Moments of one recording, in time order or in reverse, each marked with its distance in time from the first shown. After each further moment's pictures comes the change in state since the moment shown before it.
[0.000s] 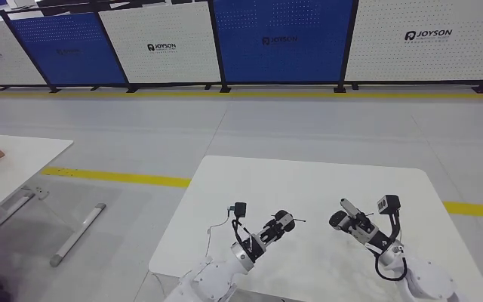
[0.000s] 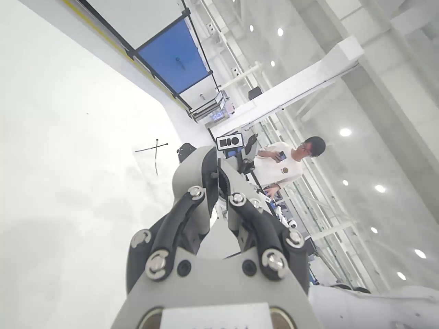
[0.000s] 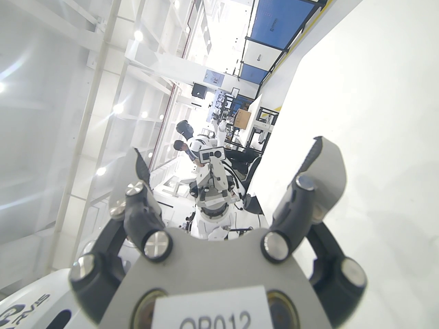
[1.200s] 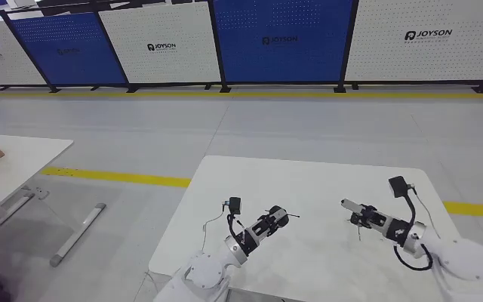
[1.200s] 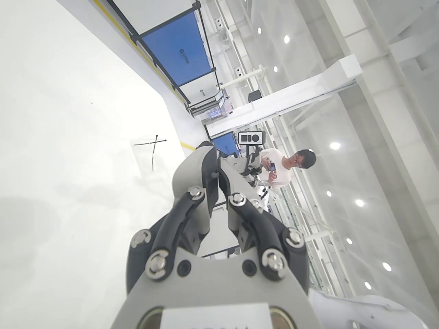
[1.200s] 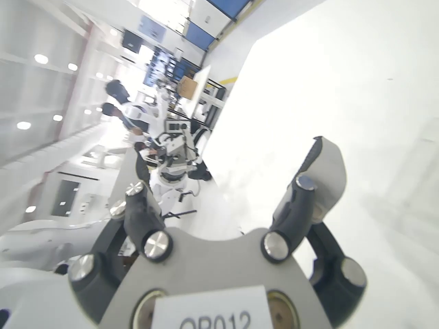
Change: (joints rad) left arm 0.003 0.014 -0.065 -0.033 -0.157 0.093 -0.113; right arm 0.089 0.064 0.136 -0.160 -0.429 0.253 0.300
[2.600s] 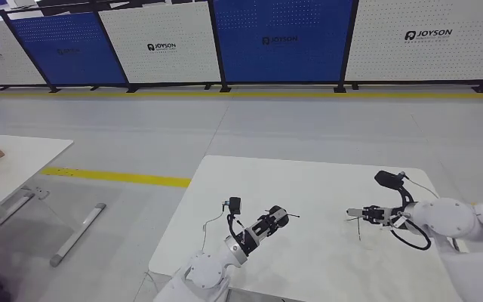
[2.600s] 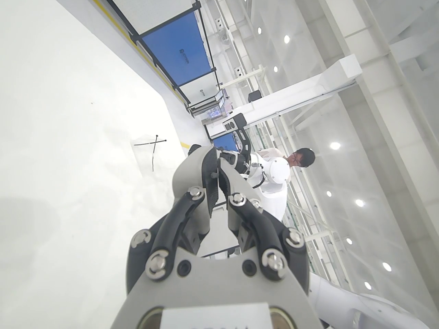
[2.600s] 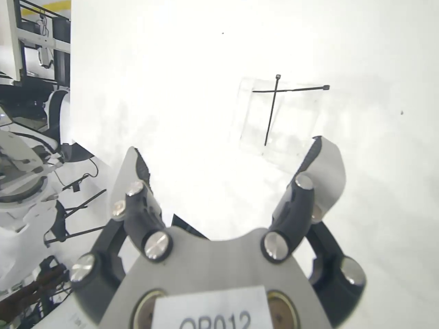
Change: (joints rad) left arm 0.000 0.000 0.000 0.000 0.000 0.000 0.000; right arm 0.270 0.024 -0.157 0.125 -0.461 0.207 0.314
